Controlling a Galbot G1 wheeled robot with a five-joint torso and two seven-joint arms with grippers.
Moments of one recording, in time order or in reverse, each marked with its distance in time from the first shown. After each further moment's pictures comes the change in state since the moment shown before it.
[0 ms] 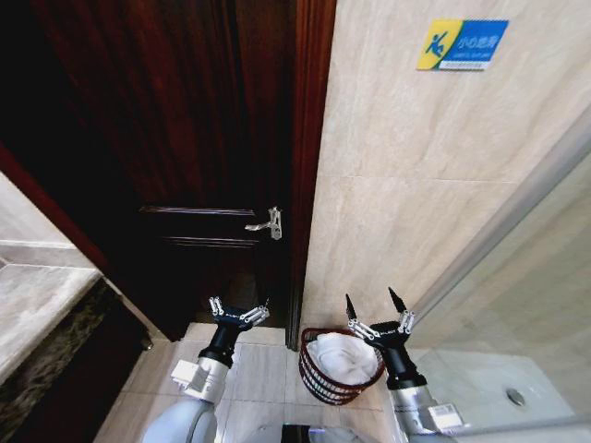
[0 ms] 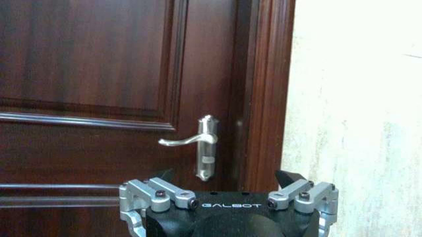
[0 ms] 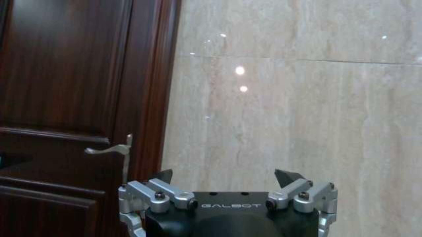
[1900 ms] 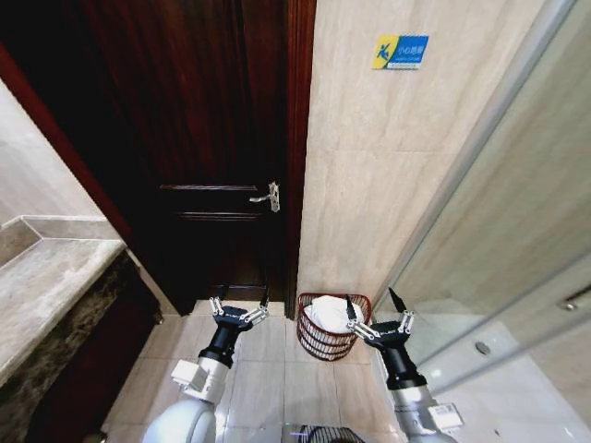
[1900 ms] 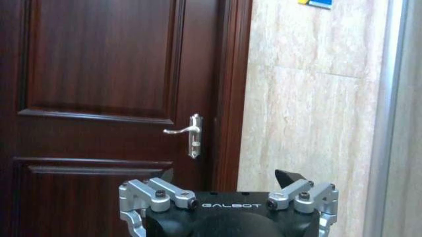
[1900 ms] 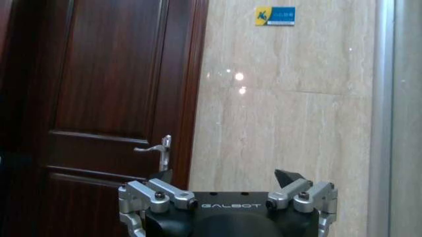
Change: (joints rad) left arm 0.000 0.000 0.000 0.000 0.000 0.000 0.000; right arm 0.000 0.000 0.000 0.000 0.000 0.000 0.000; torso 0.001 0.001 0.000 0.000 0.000
